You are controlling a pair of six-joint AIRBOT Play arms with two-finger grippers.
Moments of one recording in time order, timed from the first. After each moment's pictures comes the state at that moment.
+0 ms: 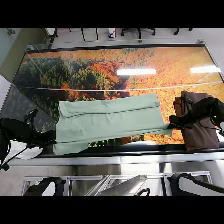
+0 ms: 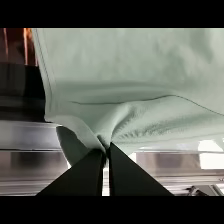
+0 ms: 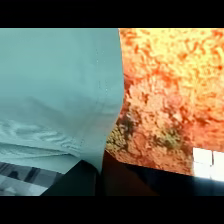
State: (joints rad) left arm 0.20 -0.89 0.77 -1.80 1.47 1.58; right arm -0.30 -1.32 0.91 1.98 -1.31 -1.86
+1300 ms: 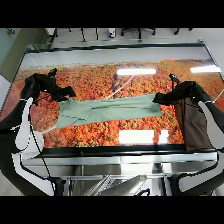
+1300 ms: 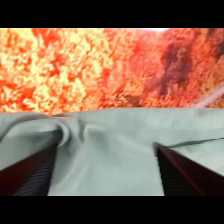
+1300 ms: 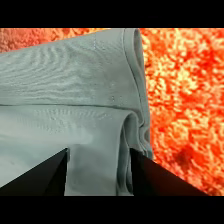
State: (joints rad) left arm 0.02 -1.83 1.66 -1.93 1.17 1.59; right arm -0.13 -1.72 1.32 2.10 -1.00 -1.85
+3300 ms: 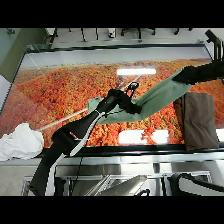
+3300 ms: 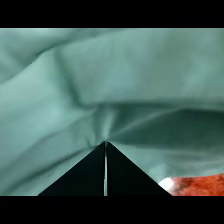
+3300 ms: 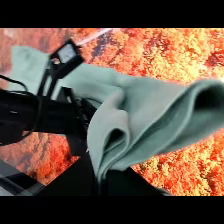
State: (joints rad) left arm -0.73 -2.18 2.04 -1.97 1.04 1.53; right arm -0.25 -1.35 1.61 2.28 -1.49 -1.92
